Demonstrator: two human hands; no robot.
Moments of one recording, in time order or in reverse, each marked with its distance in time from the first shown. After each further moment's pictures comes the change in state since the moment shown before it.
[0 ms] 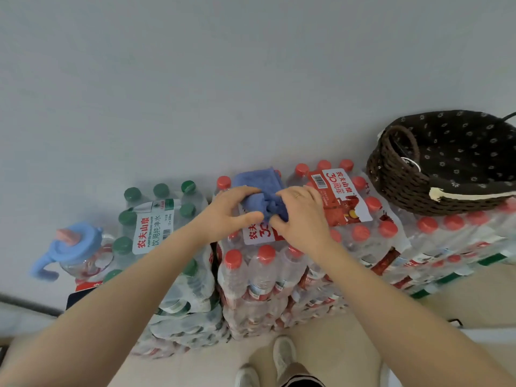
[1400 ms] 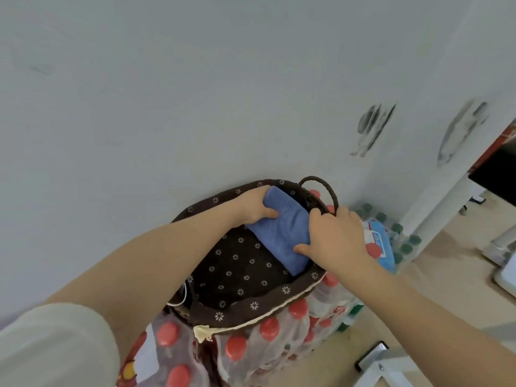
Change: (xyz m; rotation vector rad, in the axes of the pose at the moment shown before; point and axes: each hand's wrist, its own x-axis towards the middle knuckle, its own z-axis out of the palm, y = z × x) left_hand 0.392 0.239 0.247 0.034 -0.354 0.047; right_hand 0.003 0.374 -0.213 -0.530 -0.170 0.532
